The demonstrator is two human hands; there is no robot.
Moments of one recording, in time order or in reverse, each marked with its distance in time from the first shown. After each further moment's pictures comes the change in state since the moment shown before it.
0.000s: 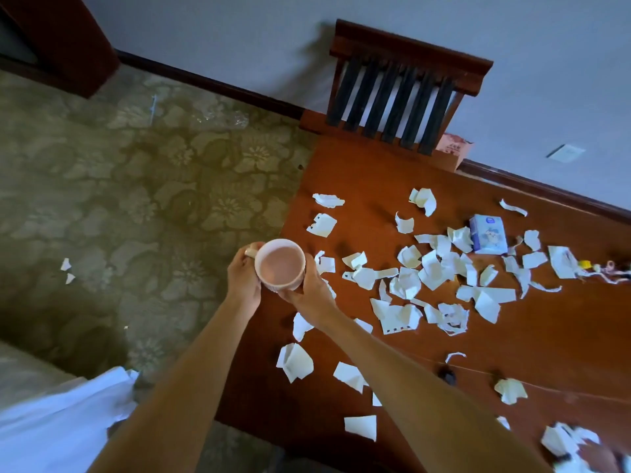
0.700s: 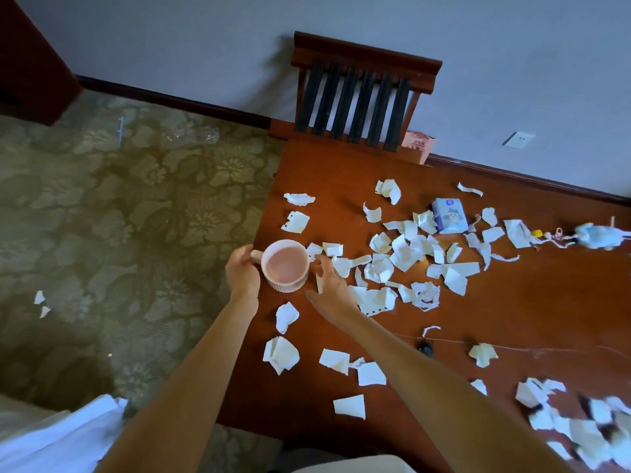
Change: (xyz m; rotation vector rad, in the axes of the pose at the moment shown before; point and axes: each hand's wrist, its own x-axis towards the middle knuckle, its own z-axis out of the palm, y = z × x) left_hand -0.039 0.011 0.037 0.383 0.121 0.013; right_hand -0.033 0.023 -0.046 -0.137 0.126 0.112
